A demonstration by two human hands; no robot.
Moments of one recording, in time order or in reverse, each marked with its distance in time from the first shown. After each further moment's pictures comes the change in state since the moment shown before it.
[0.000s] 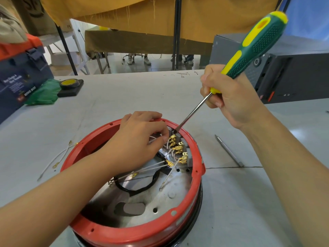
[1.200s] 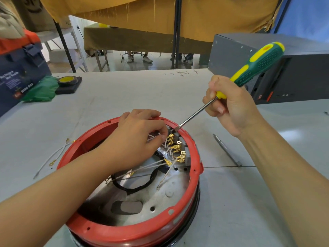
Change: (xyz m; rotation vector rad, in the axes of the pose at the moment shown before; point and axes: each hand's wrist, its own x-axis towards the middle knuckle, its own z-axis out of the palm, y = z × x) left_hand 0.001 0.002 0.000 0.016 -0.010 -0.019; right_hand -0.010 0.022 -0.009 0.246 0.160 0.182
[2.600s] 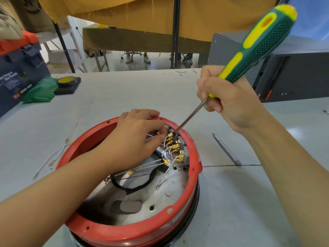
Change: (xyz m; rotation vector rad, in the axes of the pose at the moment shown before) left_hand -0.001 -0.001 0.000 0.004 0.006 0.008; right_hand -0.012 -0.026 0.020 -0.285 -0.215 -0.194
